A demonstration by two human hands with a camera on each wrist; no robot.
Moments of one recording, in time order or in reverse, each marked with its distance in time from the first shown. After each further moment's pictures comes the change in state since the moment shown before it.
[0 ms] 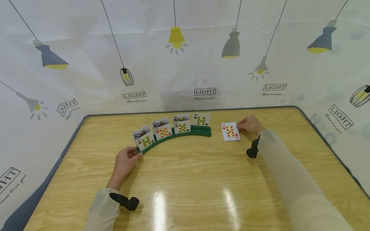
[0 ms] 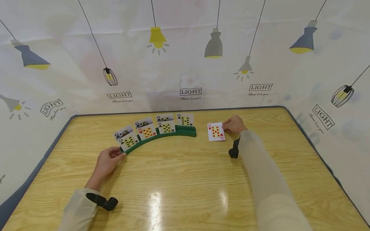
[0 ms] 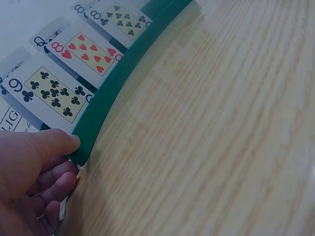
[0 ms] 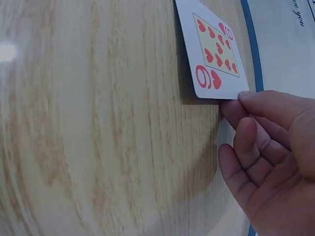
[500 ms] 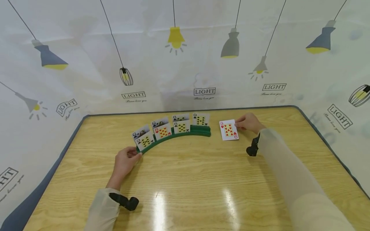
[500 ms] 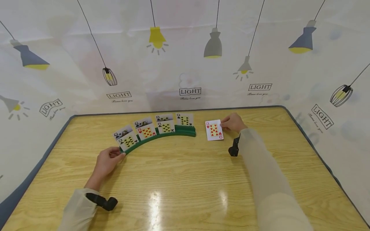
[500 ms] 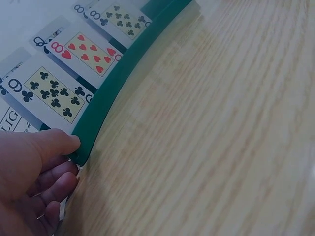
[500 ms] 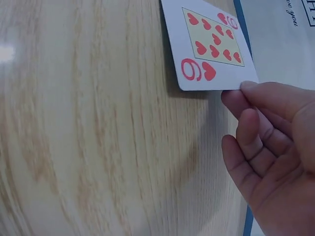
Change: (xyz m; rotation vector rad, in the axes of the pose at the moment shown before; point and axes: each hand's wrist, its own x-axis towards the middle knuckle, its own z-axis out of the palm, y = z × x) left_hand 0.000 -0.001 0.001 0.006 -0.002 0.002; right_hand 0.003 -0.005 -0.005 -0.003 -0.023 -0.054
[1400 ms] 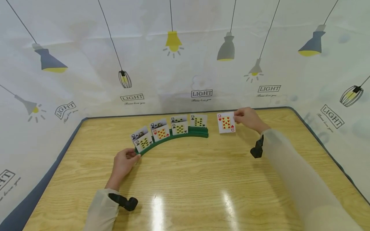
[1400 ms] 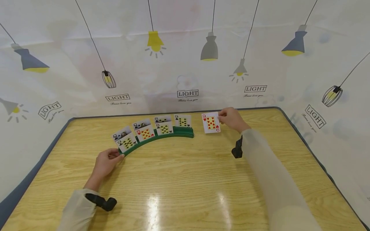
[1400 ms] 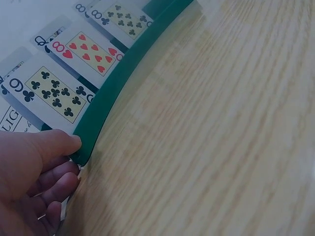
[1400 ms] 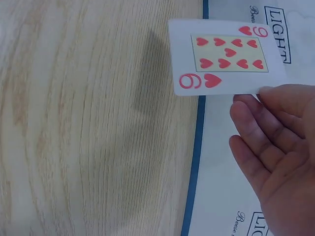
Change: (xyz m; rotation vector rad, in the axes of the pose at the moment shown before) left_hand 0.000 0.000 0.000 0.003 -0.001 0.019; right_hand -0.029 -0.038 -0.018 -0.102 0.082 -0.204
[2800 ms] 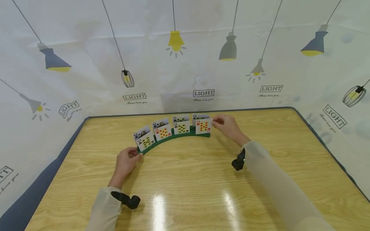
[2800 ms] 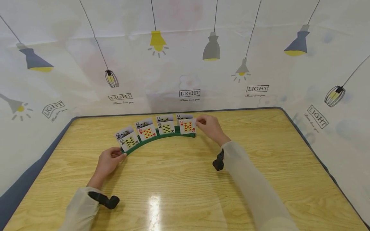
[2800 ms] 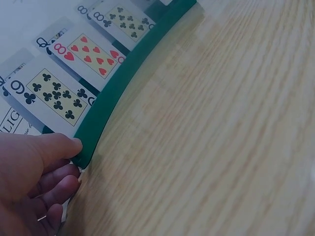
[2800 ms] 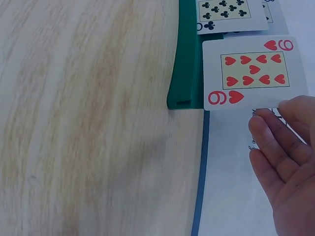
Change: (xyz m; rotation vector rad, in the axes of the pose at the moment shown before) left_hand 0.001 -0.001 0.002 0.003 0.009 -0.014; right_hand -0.007 -0.056 0.072 0.122 0.129 -0.140
